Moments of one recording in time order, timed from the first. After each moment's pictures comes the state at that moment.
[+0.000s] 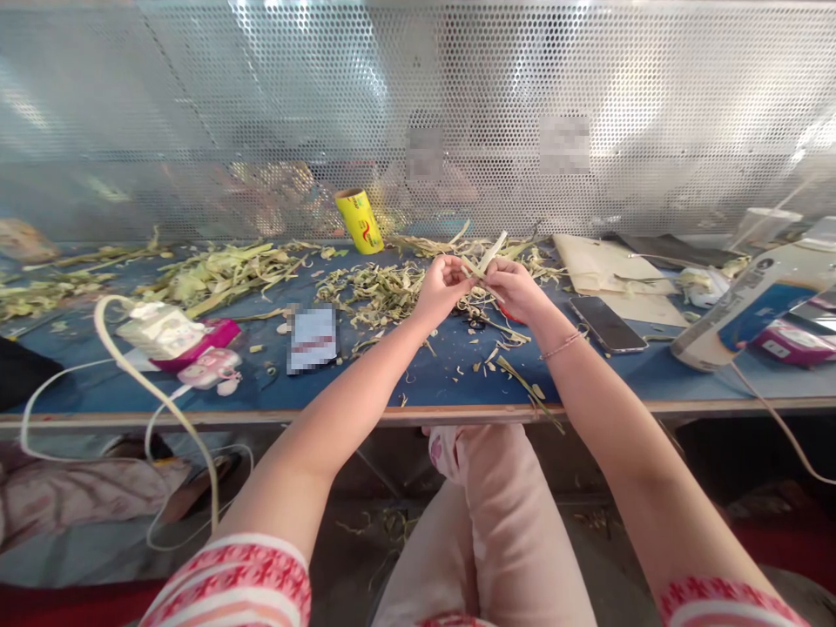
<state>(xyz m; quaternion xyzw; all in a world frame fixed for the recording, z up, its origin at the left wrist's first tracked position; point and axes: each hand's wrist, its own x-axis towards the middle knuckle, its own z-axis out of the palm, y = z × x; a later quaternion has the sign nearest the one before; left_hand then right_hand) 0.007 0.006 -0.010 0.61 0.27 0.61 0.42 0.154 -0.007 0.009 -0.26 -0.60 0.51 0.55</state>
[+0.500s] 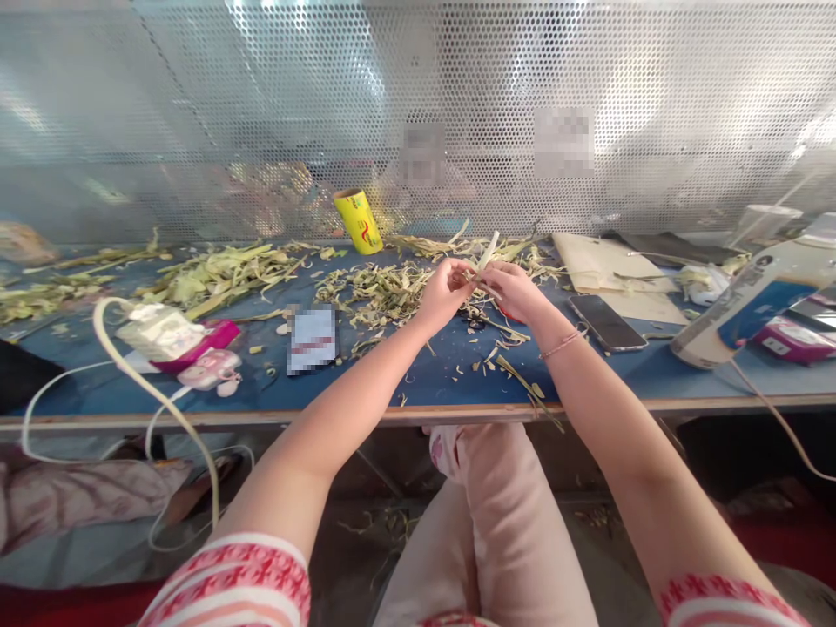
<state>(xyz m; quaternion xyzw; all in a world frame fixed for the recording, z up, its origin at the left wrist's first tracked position) 0.008 0.005 -0.017 0.68 0.28 0.59 0.34 0.153 -0.011 0.010 -0.31 -0.56 0.53 0.55</state>
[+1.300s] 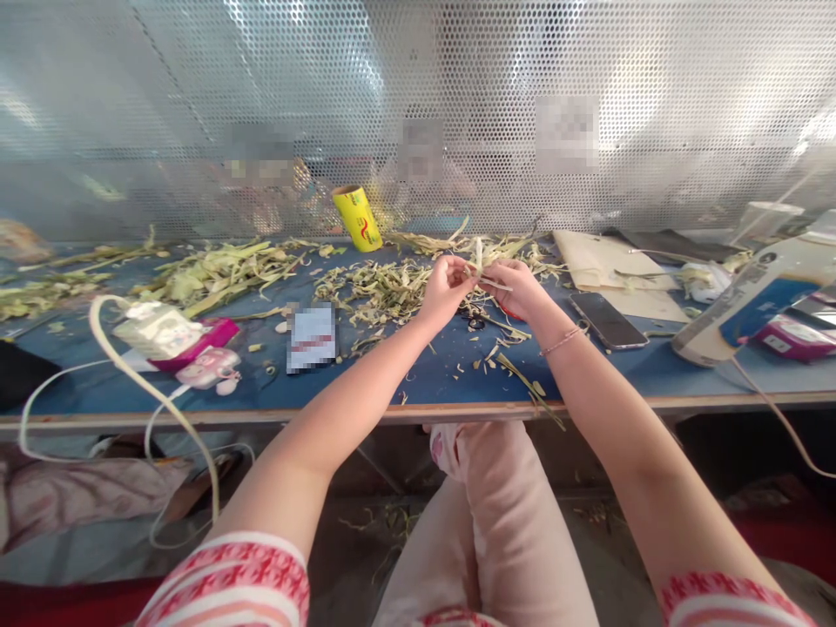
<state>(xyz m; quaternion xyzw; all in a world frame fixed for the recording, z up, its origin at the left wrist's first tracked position) 0.013 0.001 -0.016 0.63 0.27 0.61 0.40 0.156 -0.009 0.009 -0.31 -0.51 0.56 0.57</state>
